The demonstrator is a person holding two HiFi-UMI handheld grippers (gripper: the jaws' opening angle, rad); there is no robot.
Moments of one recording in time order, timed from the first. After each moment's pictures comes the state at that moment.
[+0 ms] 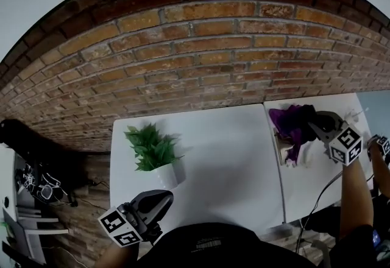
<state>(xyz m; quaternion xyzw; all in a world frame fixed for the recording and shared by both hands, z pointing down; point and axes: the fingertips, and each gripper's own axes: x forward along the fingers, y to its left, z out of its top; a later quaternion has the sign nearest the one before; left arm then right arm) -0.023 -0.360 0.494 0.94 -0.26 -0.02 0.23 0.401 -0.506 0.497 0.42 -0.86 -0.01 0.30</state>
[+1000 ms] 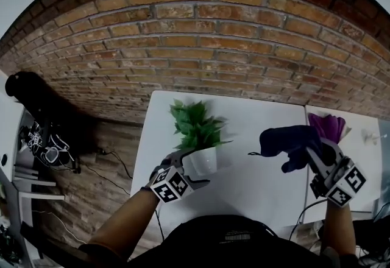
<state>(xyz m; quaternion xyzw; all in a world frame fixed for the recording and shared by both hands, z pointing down) -0.112 -0.401 0.675 0.91 -0.20 0.37 0.03 0.126 -0.445 0.436 0.35 -0.93 0.05 0.08</state>
